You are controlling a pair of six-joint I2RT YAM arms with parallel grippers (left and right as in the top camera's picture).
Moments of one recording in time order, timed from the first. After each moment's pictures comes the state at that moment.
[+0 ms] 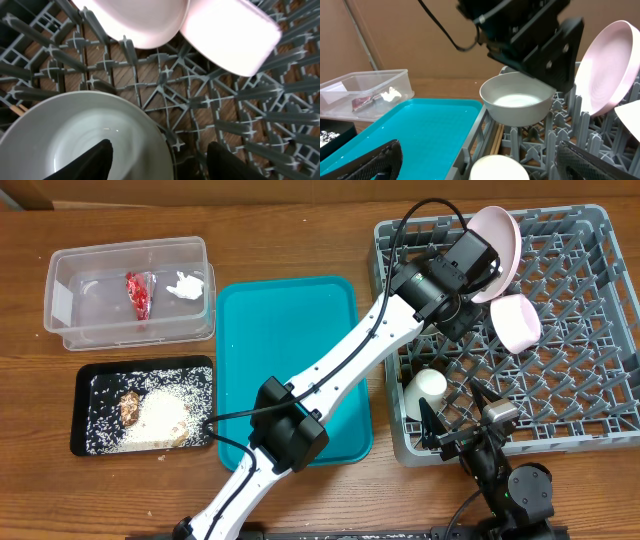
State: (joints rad) left arm -0.83 2.45 2.56 -1.10 0.06 -0.02; right arm 0.29 0.01 0.02 -0.03 -0.09 0.15
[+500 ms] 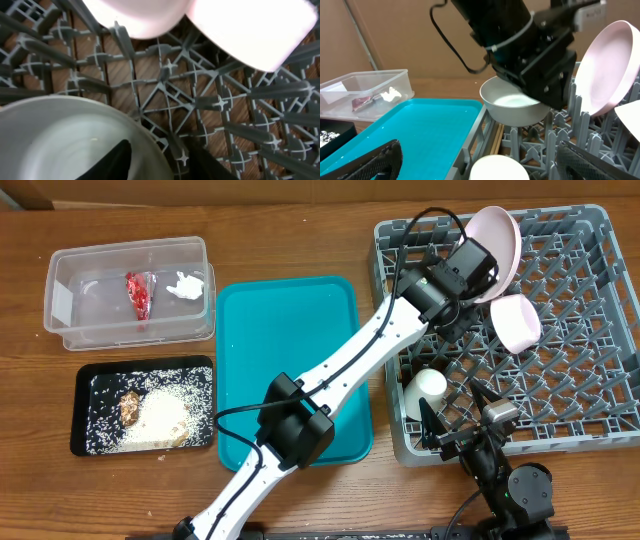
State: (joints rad) left arm -0.84 2.51 2.56 -1.08 0.05 -0.01; right arm 0.29 0.01 0.02 -0.03 -0.09 0.15
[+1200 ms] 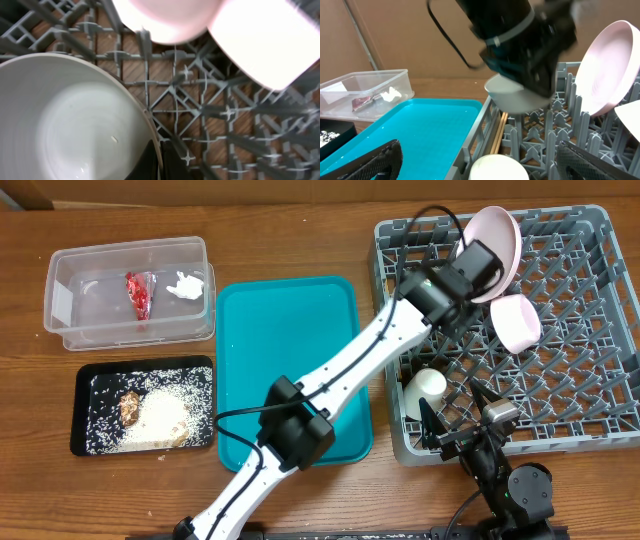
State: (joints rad) left arm -0.84 2.50 2.60 -1.10 -0.02 -0.16; right arm 0.29 0.01 0.02 -0.03 -0.09 0.15
